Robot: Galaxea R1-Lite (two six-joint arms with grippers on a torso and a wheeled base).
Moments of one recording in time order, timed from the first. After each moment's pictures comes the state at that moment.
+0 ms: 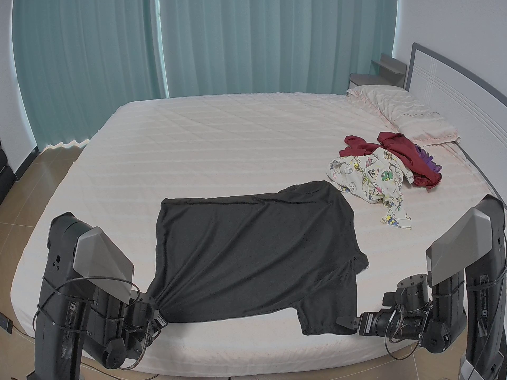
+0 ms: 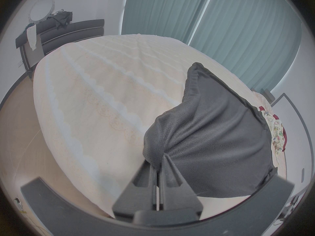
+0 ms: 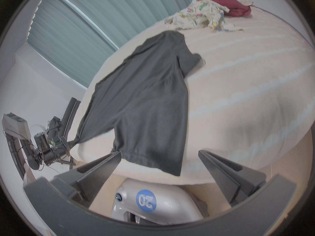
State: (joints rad) left arm -0.35 2.54 -0.16 -1.55 0.41 -0.88; right arm 0.36 2.42 -0.10 -1.55 0.16 0.52
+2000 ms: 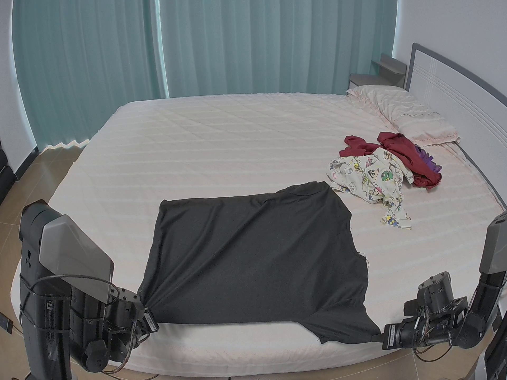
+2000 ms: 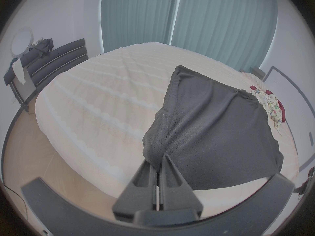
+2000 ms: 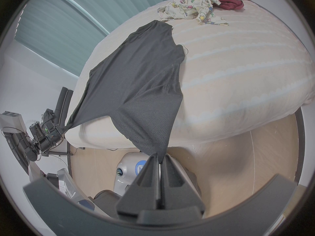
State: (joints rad) left arm -0.36 2.37 -0.02 -1.55 0.42 -0.63; right arm 0.36 2.01 -0.02 -1.02 0.17 0.50
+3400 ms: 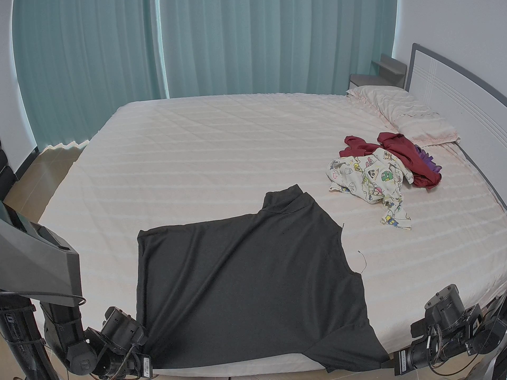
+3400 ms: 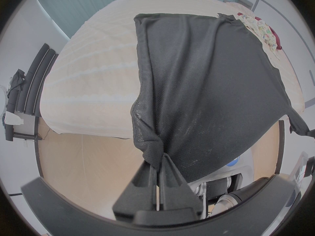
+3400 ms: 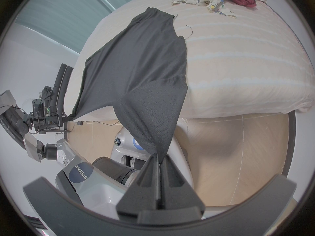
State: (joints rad) left arm -0.46 2.09 -0.02 -0.78 0.23 -0.48; right arm 0.49 1.72 -0.02 -0.56 0.17 0.47
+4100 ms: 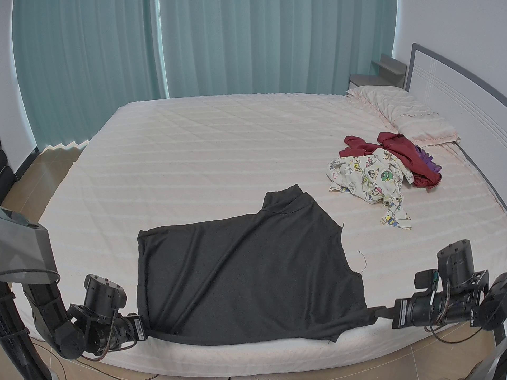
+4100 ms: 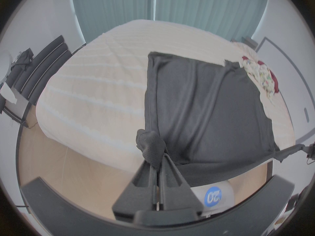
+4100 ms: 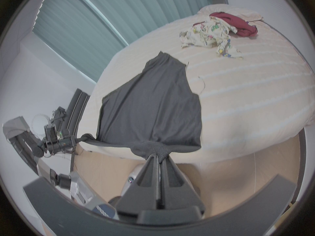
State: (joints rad) left arm -0.31 2.00 -0.08 -0.93 0.22 -0.49; right arm 0.40 1.63 -0.22 -0.58 0.17 0.46
